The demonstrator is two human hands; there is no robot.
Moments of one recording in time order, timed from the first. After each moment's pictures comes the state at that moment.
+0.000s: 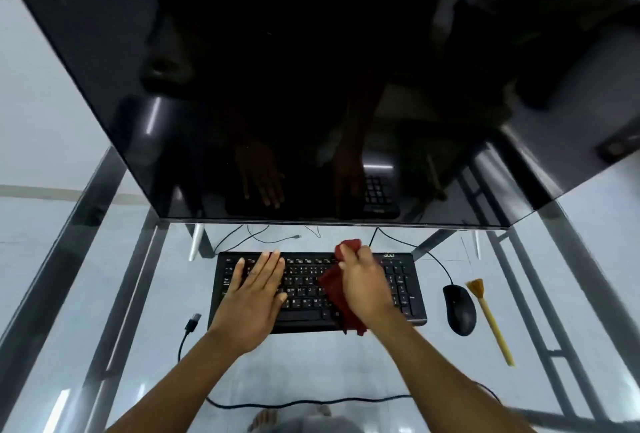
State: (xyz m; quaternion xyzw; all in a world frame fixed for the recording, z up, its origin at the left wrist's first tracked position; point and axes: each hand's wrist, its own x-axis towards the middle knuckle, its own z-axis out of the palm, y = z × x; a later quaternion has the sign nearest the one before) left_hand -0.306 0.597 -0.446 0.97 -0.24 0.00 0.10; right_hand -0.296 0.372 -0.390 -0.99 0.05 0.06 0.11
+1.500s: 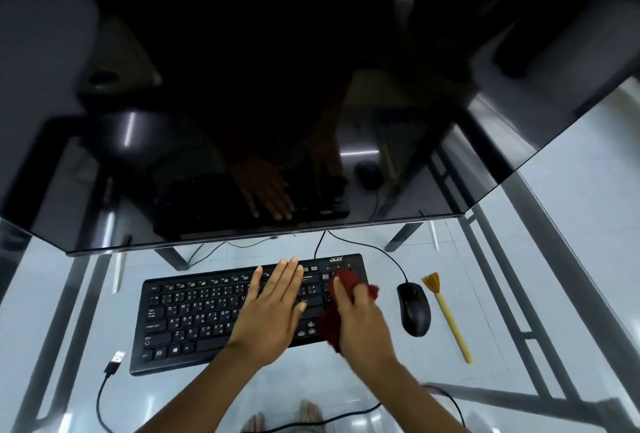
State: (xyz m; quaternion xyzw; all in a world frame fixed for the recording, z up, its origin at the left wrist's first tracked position) left_hand -0.302 0.465 -0.442 0.95 -0.28 -0.05 0.08; right_hand -0.362 0.282 -0.407 -0.98 0.06 0.09 0.17
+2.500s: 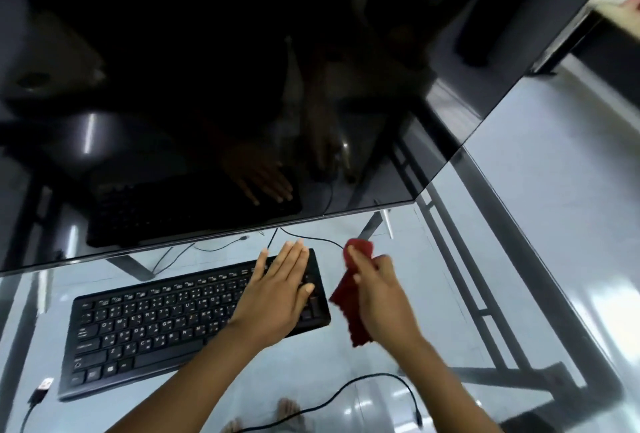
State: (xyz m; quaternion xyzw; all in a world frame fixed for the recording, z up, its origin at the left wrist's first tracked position) left_hand -0.294 0.377 -0.398 0.93 -0.34 -0.08 0.12; right_hand -0.369 0.194 -0.342 -0.95 0.11 0.01 0.29
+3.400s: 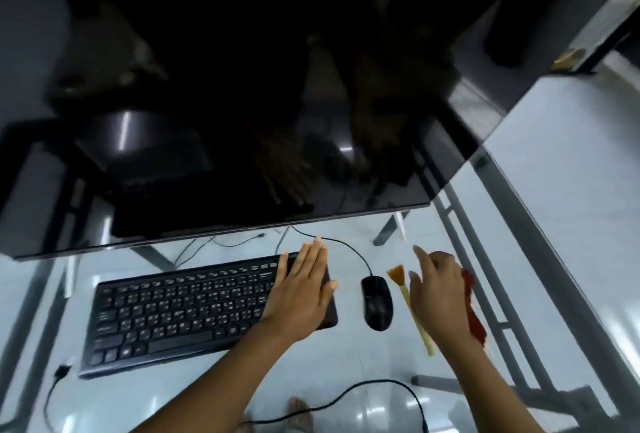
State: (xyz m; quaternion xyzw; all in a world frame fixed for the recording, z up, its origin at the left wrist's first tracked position) left_hand -0.303 0.344 -0.403 0.94 -0.28 -0.12 0.13; right_hand -0.369 0.100 -0.394 -0.98 0.16 -0.11 0.08
